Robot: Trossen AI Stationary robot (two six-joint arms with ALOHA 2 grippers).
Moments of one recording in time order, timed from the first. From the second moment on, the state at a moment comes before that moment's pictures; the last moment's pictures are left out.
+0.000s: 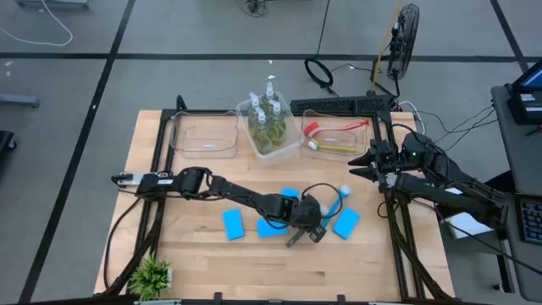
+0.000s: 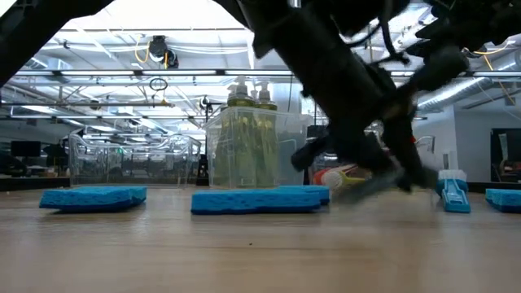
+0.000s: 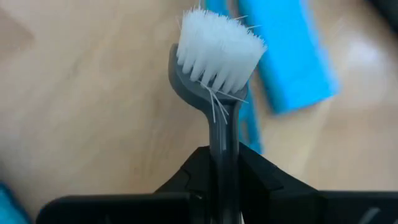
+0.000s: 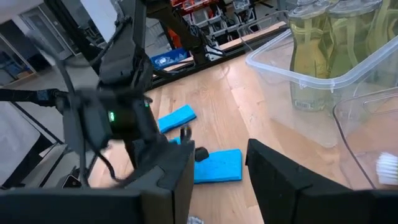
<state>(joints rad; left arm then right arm) -0.20 2.41 1.92 -0.36 -0.16 -0.89 -0.48 0.31 0.50 -0.45 -0.50 0.25</state>
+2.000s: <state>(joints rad) 0.08 2.00 1.93 0.13 -0.49 -0.14 -0.42 0.84 0.50 0.49 -0.26 0.42</state>
